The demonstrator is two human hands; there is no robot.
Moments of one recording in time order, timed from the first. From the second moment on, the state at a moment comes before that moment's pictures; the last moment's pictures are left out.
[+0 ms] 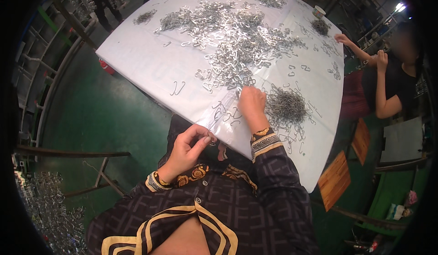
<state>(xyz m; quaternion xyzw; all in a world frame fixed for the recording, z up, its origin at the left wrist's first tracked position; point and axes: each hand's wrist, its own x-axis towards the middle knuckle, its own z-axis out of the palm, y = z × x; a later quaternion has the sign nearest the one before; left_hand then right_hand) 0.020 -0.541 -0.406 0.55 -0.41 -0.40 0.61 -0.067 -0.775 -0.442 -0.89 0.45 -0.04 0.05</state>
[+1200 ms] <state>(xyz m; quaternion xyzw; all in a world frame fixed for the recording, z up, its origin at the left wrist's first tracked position) 0.003 -0.550 -0.410 0.56 -0.45 -0.35 0.60 -0.116 -0.705 -0.398 -0.76 0.29 -0.26 0.52</state>
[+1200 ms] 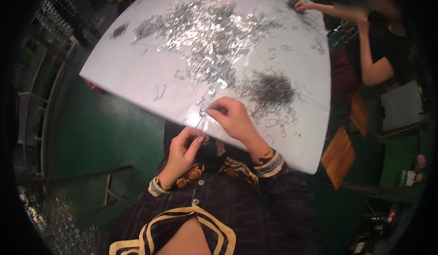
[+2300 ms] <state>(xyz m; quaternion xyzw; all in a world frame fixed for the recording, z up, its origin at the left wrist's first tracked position) 0.024 -0.554 -0.415 0.60 -0.57 -0.37 0.43 -0.140 -0.638 -0.404 -0.71 0.32 -0.28 0.56</state>
